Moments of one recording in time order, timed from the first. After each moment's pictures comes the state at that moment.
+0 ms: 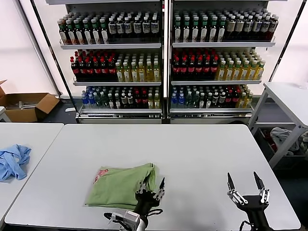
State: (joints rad) left arm 1.30 -1.13 0.18 -2.10 -0.26 0.26 -0.47; right arm -1.90 0.99 0.58 2.22 0.35 0.30 0.34
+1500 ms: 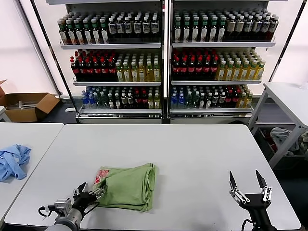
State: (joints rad) left arm 1.52 -0.96 -0.43 -2.00 -0.74 0.32 -0.31; right arm -1.89 0.98 0.60 2.21 0.36 0.30 0.34
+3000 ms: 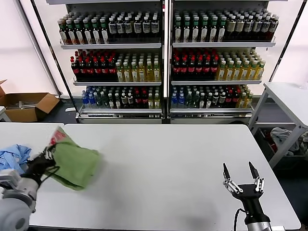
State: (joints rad) left arm 1.54 -0.78 -0.84 -2.17 -0.91 0.32 -0.35; right arm -1.76 0.96 0.54 2.20 0.37 0.24 0.35
